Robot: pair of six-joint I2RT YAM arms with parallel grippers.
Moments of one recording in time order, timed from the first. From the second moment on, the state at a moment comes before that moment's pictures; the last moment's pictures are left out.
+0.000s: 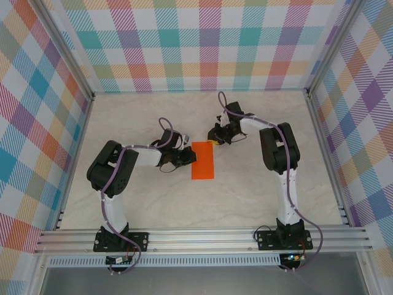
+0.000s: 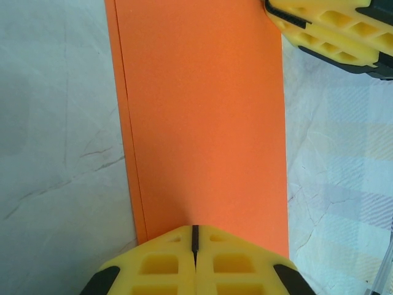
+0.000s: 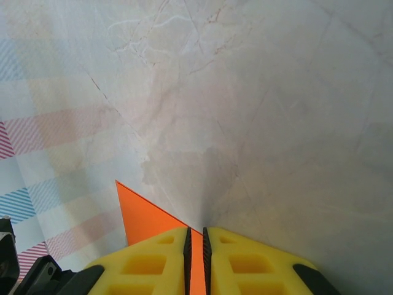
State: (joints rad) left arm -0.48 1.93 0.96 0.07 0.50 -0.68; right arm 0.36 2.29 1.62 -0.47 -0.69 0.56
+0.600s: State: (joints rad) left arm -0.48 1.79 0.86 -0.02 0.48 -0.68; right arm 0.37 1.97 1.18 -0.37 -0.67 0.58
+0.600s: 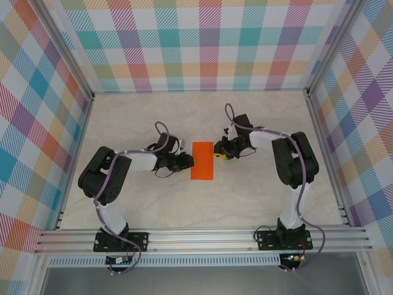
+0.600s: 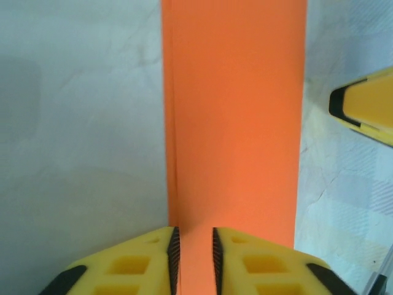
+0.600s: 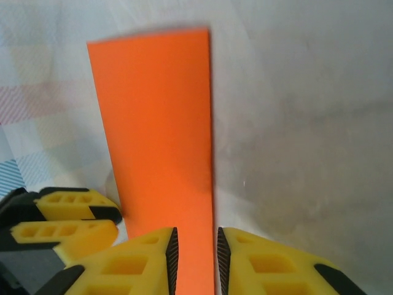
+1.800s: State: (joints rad) left arm -0.49 1.70 0.73 0.10 0.52 -0.88; right arm 0.46 1.87 0.98 -0.24 -0.65 0.60
